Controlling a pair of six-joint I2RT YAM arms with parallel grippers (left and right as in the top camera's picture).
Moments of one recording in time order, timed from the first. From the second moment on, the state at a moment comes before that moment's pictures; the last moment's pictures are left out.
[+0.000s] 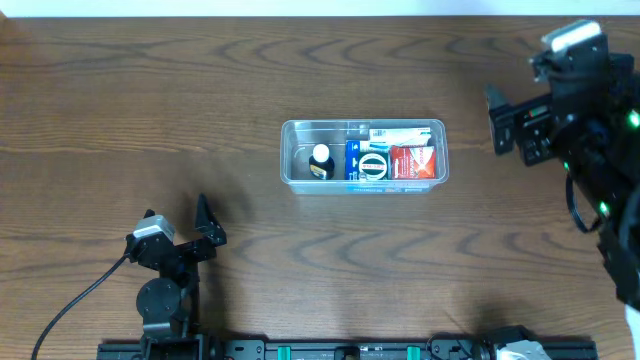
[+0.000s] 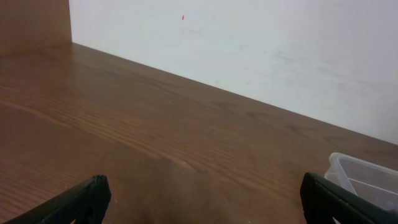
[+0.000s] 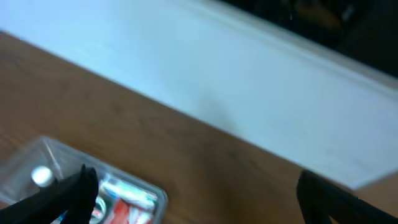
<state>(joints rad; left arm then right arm) 0.05 0.01 0.02 -0.11 -0.11 -0.28 0.20 1.11 1.69 -0.90 0.00 -0.25</state>
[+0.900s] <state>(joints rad) 0.05 0.01 0.02 -0.11 -0.11 -0.28 0.02 0.33 0.23 0.20 -0.22 0.00</state>
